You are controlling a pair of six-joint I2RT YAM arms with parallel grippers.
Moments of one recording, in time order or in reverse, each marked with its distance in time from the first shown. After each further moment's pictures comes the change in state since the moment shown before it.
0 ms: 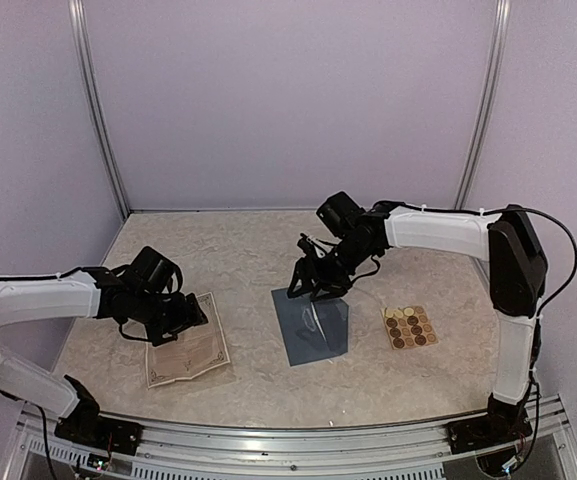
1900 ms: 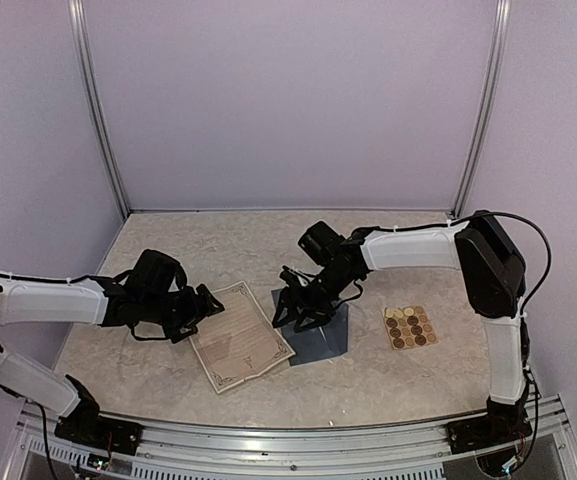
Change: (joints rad) left arm -0.006 0.035 -0.067 0.319 0.082 -0.103; right arm 0.079 0.118 -0.035 0.095 -0.140 0.053
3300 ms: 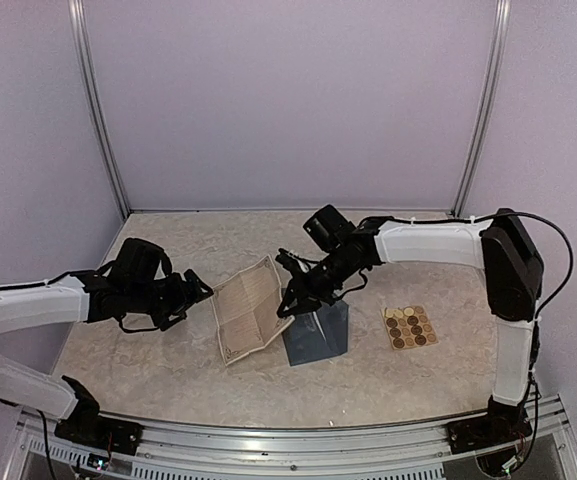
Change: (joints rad) left arm 0.027 -0.093 0.007 -0.076 -0.035 0.048; right arm 0.010 -0.070 -0.030 0.051 -0.070 -0.006
